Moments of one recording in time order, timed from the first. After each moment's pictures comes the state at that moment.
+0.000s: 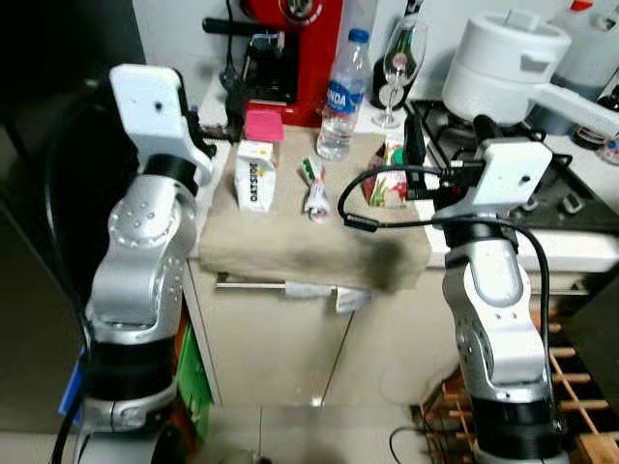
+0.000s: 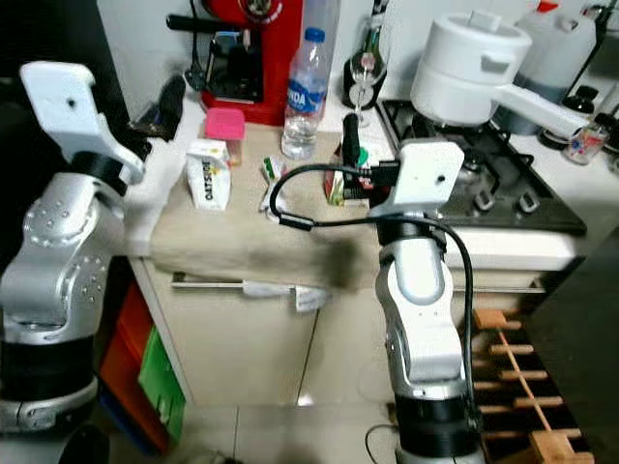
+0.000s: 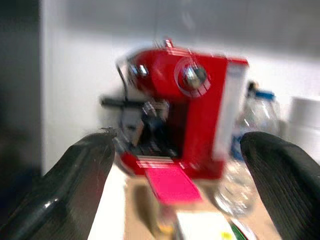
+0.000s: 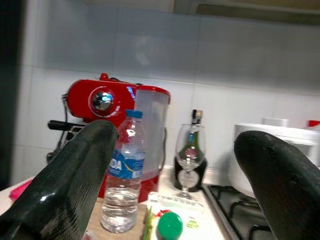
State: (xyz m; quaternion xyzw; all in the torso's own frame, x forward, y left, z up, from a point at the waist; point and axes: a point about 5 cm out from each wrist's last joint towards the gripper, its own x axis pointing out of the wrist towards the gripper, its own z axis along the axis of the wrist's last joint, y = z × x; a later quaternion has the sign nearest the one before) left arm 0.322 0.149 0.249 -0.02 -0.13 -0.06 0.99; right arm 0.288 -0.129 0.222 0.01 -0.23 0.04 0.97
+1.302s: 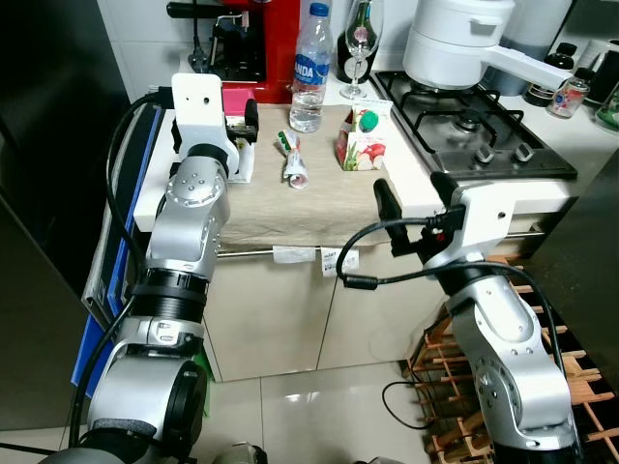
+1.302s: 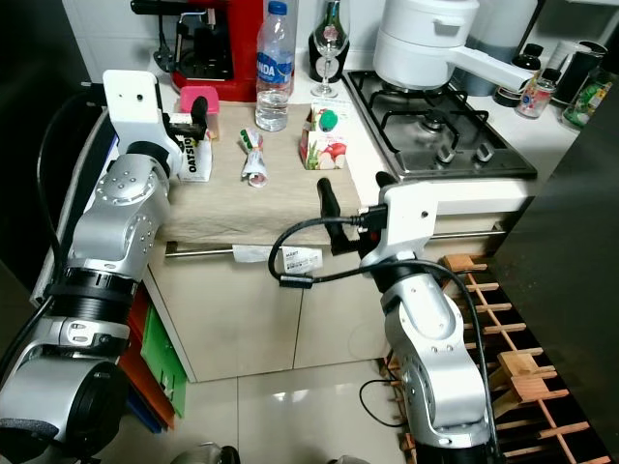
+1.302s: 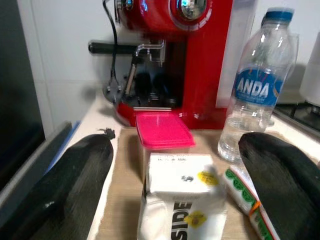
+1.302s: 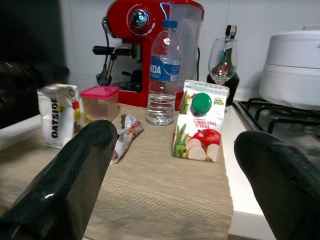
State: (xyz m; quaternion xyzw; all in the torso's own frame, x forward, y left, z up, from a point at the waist) left arm 0.386 0.144 0.225 0.01 -0.06 0.02 1.00; right arm 0.261 -0.126 0.187 0.03 -0.10 0.16 0.98
